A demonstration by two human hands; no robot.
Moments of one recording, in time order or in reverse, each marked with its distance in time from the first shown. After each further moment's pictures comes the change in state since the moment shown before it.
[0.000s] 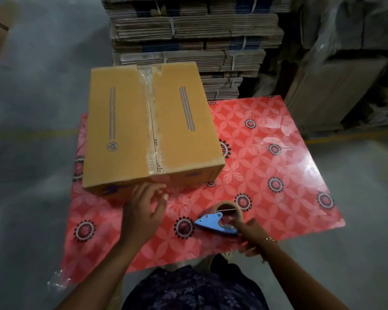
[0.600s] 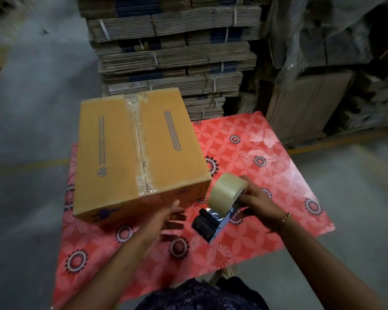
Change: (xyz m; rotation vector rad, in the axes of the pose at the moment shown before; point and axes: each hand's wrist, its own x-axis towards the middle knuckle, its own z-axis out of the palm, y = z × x) left_hand 0.028 0.048 0.018 -0.800 -0.651 -0.811; right_hand -0.074 -0.098 -0.078 0.252 -0.236 -0.637
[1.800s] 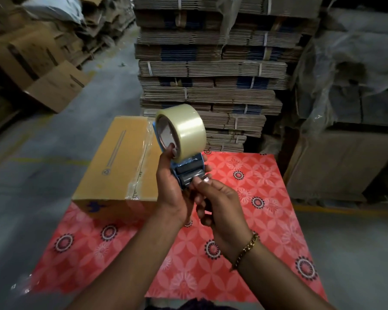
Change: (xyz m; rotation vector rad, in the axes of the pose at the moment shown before) left_hand -0.046 0.140 0.180 -0.750 0.111 0.761; right_hand -0.062 -0.105 0.000 0.393 -0.094 -0.195
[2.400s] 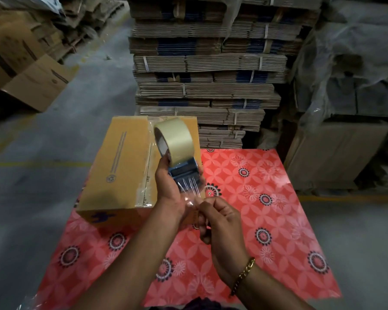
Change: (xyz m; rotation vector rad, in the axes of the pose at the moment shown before) left_hand 0.053 0.023 -0.061 -0.106 0.104 -0.224; right_hand 0.007 0.048 0.048 0.056 0.163 -0.070
